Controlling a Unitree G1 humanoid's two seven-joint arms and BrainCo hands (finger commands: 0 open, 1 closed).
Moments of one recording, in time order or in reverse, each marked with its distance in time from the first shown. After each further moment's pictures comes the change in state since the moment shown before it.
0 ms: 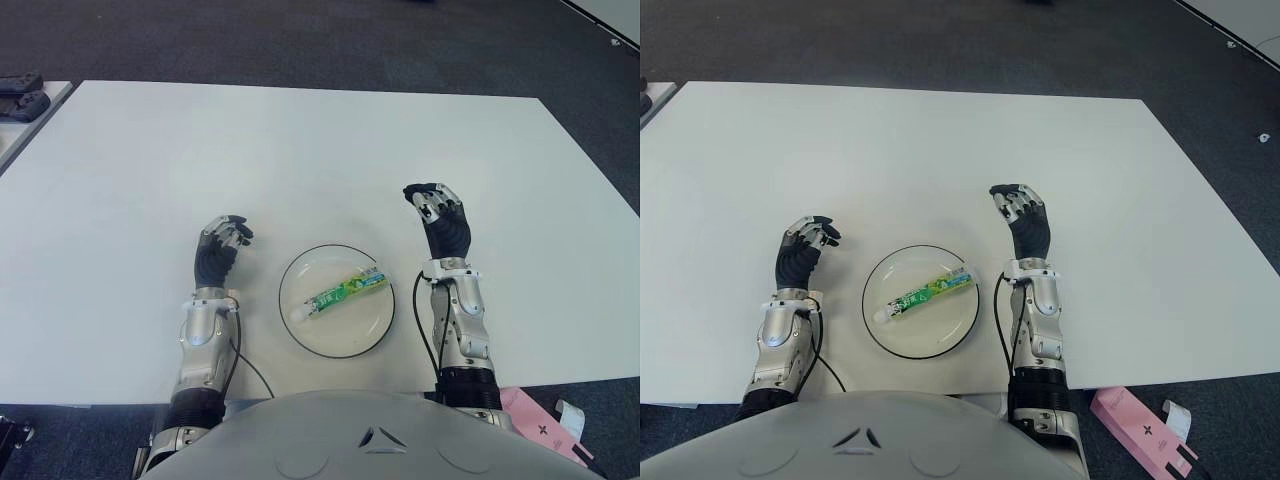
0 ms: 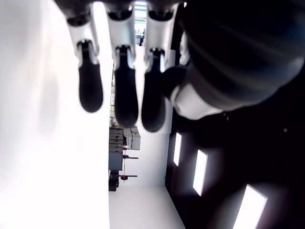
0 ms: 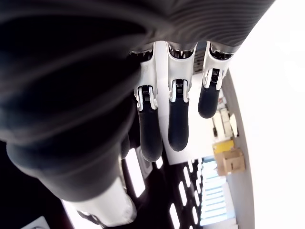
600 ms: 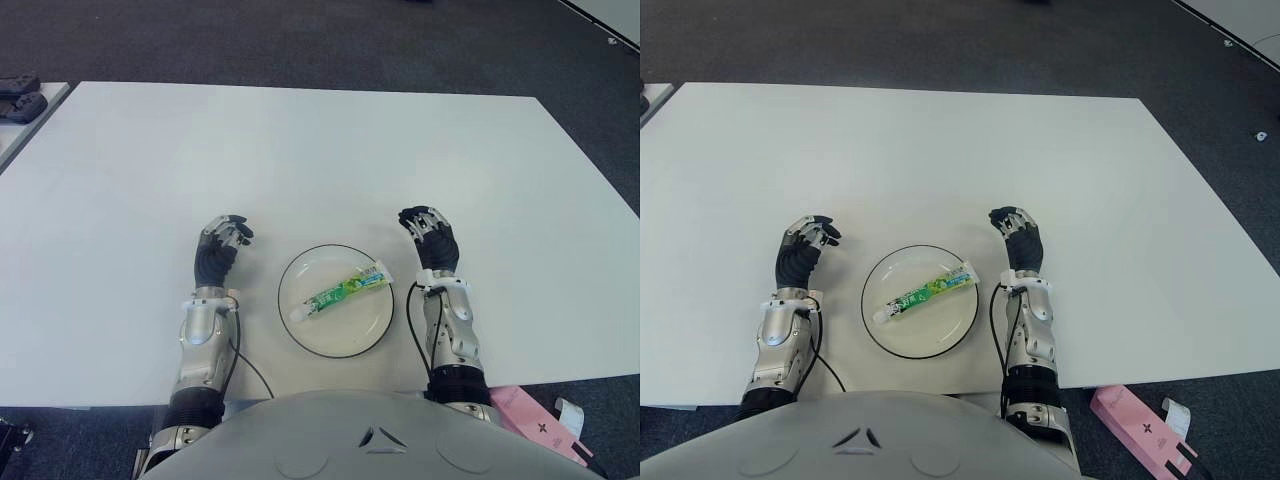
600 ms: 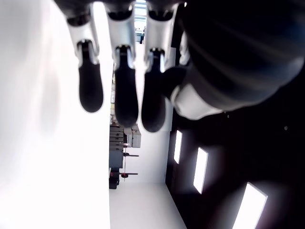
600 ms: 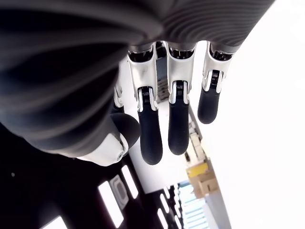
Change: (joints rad) left arm -0.003 0.003 0.000 0.003 -0.003 0.003 -0.002; right arm -0.025 0.041 -0.061 0.180 0.015 0.045 0.007
